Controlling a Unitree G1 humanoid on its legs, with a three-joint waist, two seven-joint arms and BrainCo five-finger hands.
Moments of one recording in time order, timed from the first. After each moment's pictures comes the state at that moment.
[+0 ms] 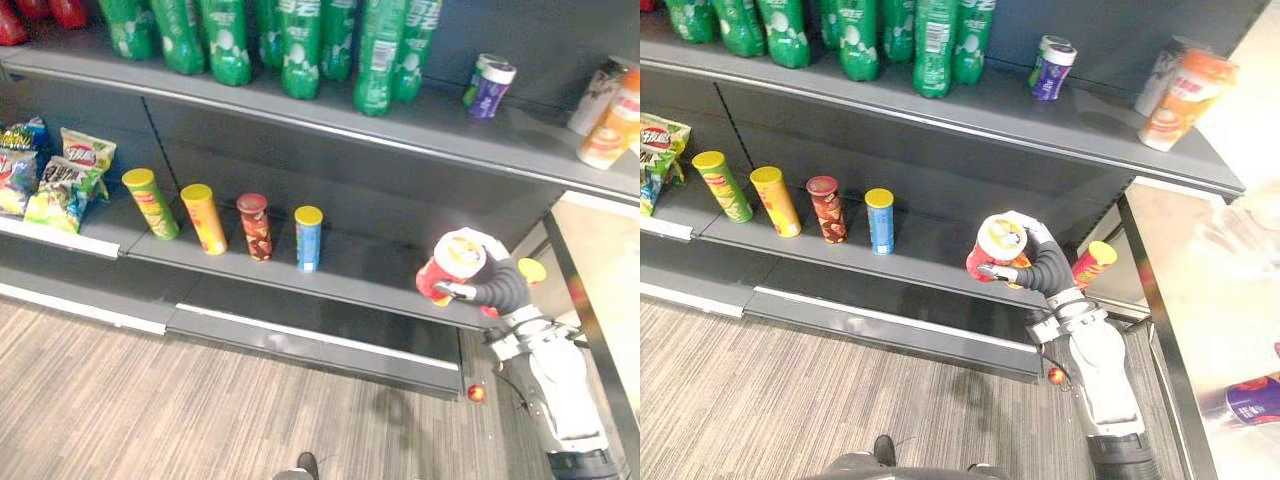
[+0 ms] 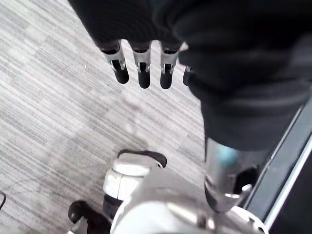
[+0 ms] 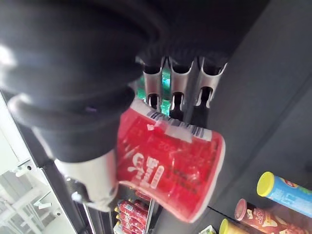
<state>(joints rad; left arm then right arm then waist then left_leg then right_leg) 0.31 0.15 0.16 1.00 -0.26 0.04 0.11 -0.02 -0.32 0.02 -0.23 0.20 -0.25 0.29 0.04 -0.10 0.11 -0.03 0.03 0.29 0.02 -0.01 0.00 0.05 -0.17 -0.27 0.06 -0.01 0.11</state>
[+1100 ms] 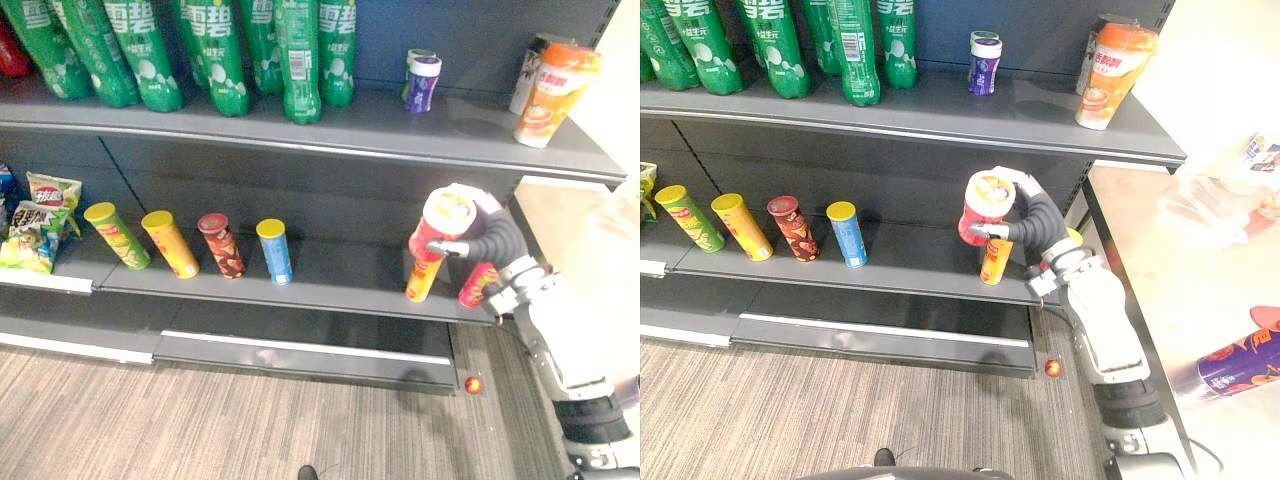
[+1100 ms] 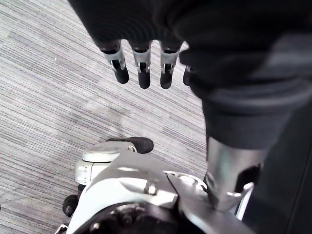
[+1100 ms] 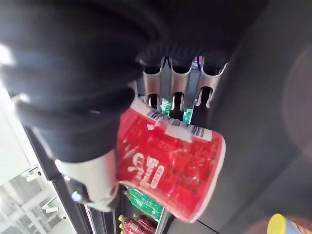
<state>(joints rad) 0.32 0.15 0.14 1.02 -0.21 -0.01 0.03 -0.31 -0.46 0.05 -0.22 0.27 -0.07 0.27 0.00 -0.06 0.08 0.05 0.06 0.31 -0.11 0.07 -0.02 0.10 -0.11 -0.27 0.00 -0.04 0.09</state>
